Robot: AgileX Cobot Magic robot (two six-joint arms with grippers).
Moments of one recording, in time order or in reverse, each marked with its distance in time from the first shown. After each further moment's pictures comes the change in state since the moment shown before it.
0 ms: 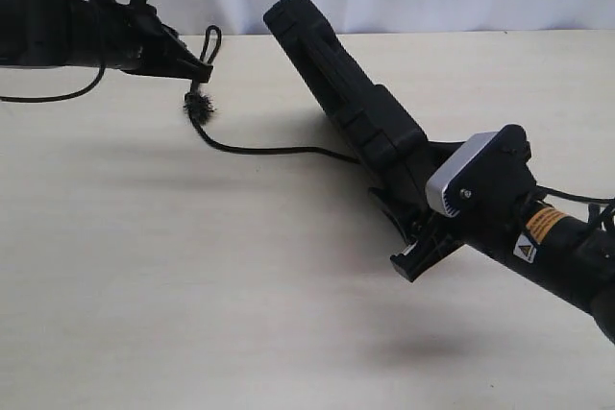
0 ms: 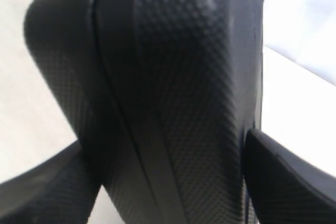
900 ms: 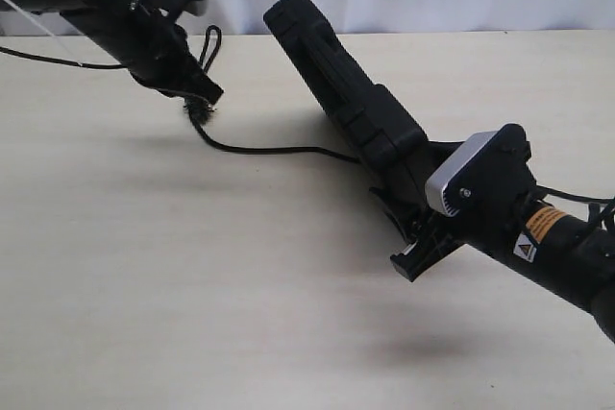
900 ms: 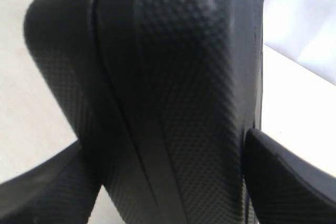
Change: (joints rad) left arm 0.022 0.158 -0.310 1.531 0.600 -1.436; right arm 0.000 -0.002 -0.004 0.000 0.008 0.000
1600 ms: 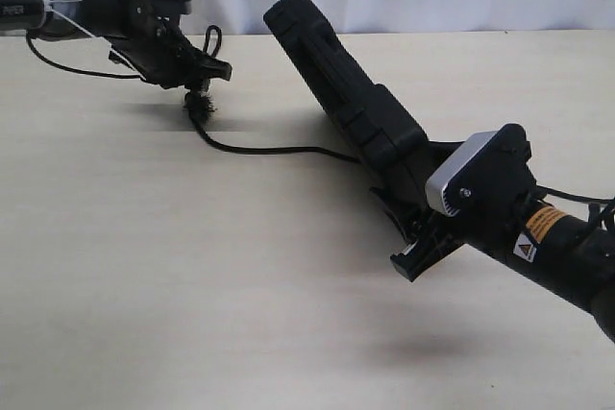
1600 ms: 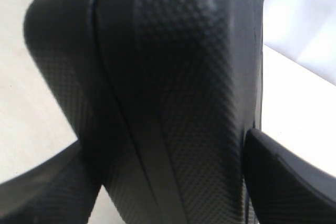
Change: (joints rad) left arm 0.038 0.344 -0.330 0.143 -0.080 -0.460; right arm 0.000 -0.002 0.000 0.000 0.000 0.000
